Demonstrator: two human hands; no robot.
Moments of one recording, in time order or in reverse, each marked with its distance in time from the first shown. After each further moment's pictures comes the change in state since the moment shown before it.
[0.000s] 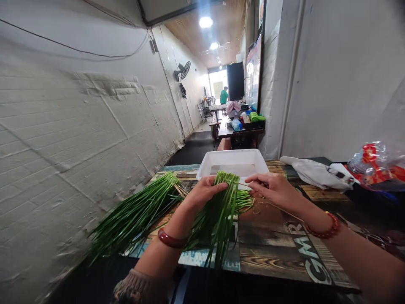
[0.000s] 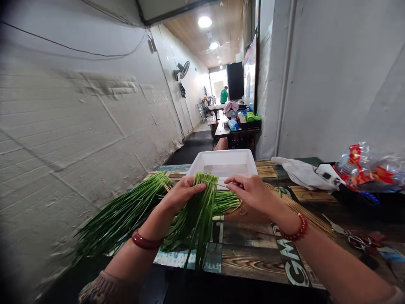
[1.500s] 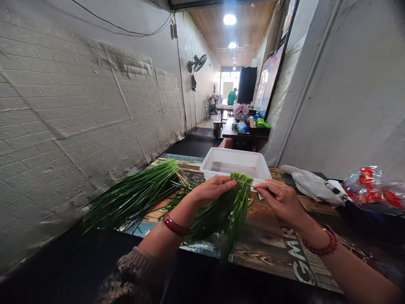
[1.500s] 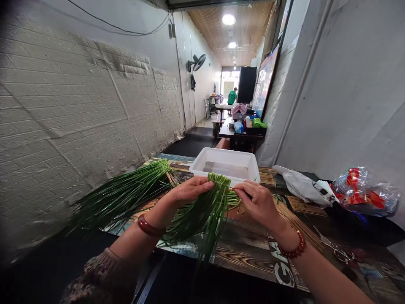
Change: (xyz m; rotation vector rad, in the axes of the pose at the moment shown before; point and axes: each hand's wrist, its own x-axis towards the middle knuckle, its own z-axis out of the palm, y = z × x) left_hand -0.018 -0.010 -0.004 0.149 -0.246 0.127; right_hand -0.021 -0.017 0.022 -0.165 0.147 -0.212
